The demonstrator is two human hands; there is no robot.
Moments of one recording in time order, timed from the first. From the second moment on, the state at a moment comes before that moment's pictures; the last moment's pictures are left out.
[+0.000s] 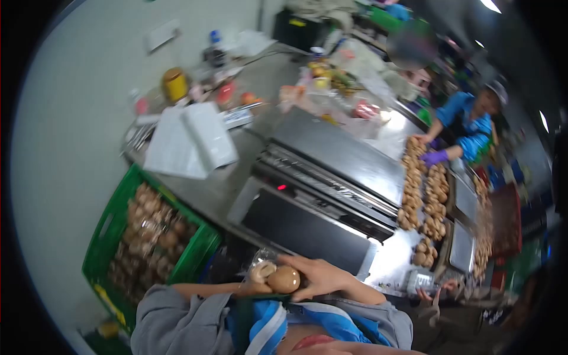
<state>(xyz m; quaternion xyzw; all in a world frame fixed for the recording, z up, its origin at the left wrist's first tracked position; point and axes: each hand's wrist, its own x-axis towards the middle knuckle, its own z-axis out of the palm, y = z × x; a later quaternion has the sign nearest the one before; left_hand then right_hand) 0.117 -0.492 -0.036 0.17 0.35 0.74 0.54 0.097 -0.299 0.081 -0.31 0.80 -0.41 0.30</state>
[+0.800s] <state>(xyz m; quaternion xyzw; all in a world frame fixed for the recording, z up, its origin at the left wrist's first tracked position) 0.171 -1.045 -0.240 -0.46 0.52 0.69 -0.20 0.094 -0.607 -0.056 -0.18 0.75 -0.55 0.30</state>
